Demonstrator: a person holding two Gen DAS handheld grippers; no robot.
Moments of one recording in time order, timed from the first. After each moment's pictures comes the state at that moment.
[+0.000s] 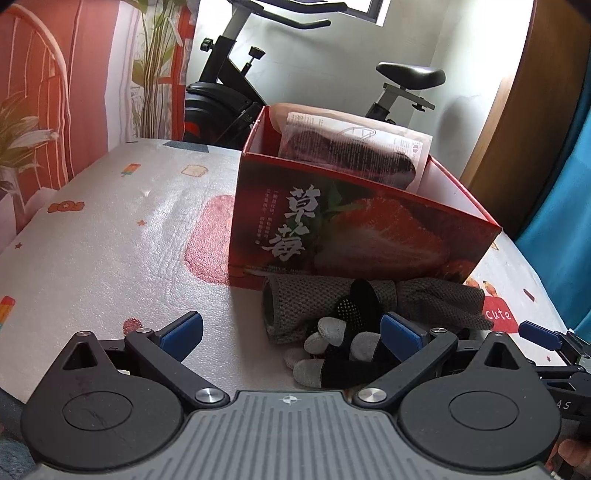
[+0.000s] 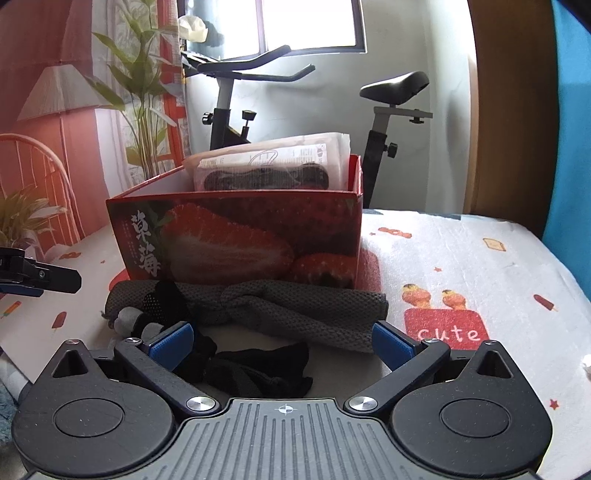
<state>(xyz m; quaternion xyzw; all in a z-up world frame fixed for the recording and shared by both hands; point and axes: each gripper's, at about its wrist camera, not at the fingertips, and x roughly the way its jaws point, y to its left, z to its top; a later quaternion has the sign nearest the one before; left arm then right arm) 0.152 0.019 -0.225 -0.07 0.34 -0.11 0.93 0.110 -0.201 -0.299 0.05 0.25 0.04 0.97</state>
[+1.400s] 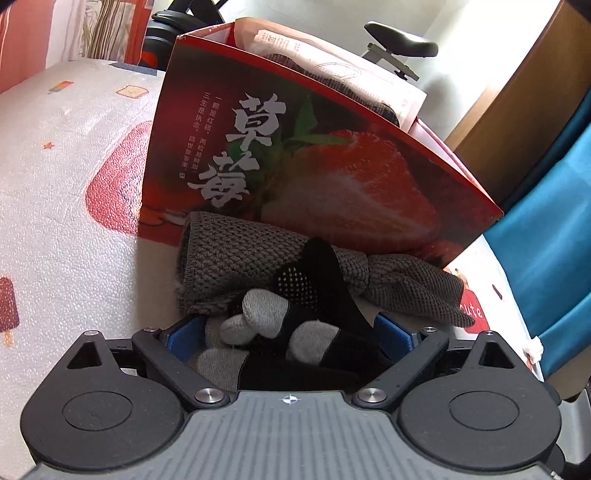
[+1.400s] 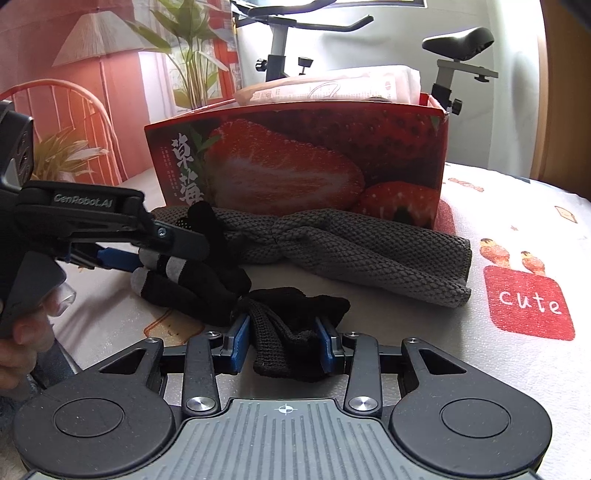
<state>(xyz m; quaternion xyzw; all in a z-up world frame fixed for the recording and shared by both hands) 0.210 -0.015 -0.300 -0.15 0.42 -0.19 0.88 0.137 -0.188 -0.338 0.04 0.32 0.14 0.94</state>
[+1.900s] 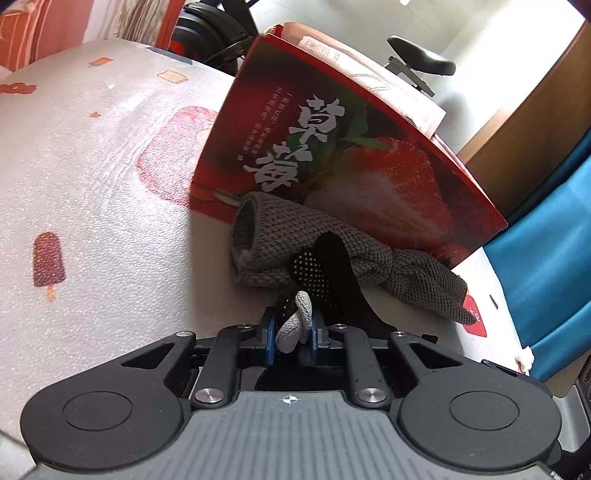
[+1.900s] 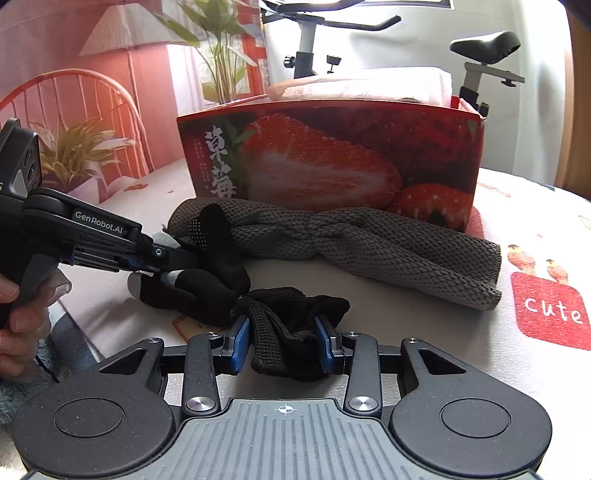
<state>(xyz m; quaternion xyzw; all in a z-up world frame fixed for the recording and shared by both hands) 0.199 0.013 -0.309 -0.19 0.41 -0.18 0.87 0.134 -0.178 -0.336 0.03 0.32 0.18 0.93</state>
